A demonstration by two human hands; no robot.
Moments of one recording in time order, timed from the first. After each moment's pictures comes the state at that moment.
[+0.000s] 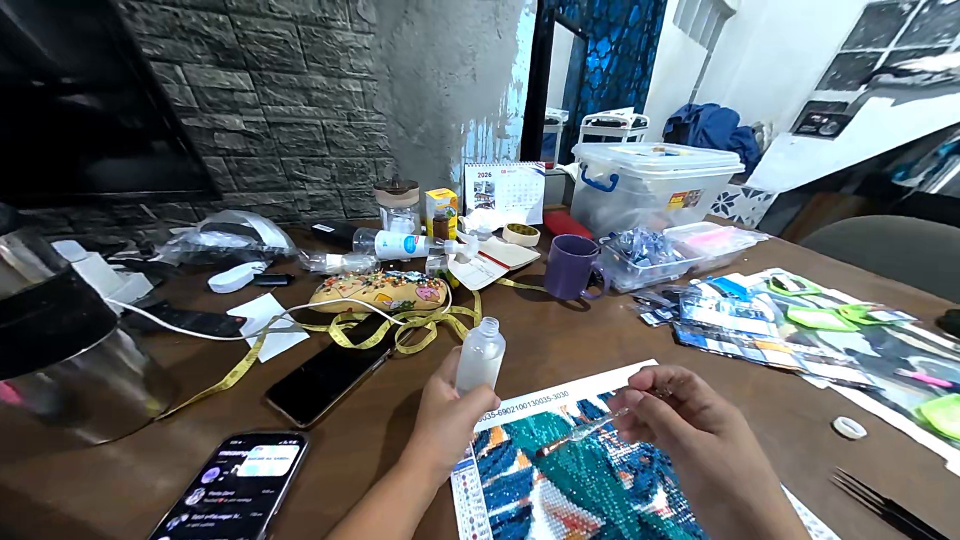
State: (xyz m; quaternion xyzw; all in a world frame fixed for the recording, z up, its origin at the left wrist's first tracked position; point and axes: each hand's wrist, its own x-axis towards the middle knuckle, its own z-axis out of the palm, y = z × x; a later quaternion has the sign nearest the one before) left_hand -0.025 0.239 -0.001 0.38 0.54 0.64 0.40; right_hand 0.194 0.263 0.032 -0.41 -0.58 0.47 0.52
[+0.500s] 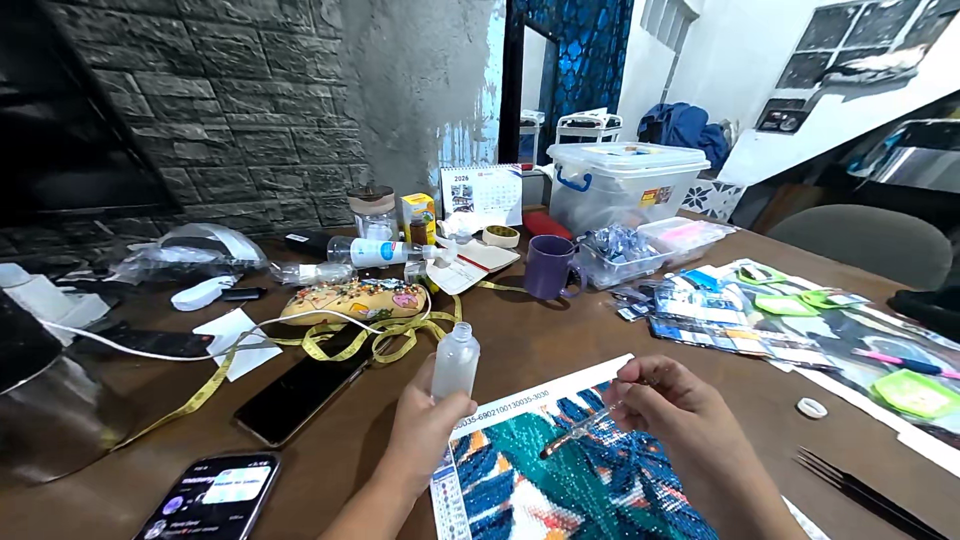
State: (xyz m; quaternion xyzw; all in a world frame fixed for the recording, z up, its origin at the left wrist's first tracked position) left_hand -0.025 0.240 -0.004 0.38 0.54 0.65 0.38; right_hand 0.207 0.274 0.035 -0.45 -0.55 0.47 0.52
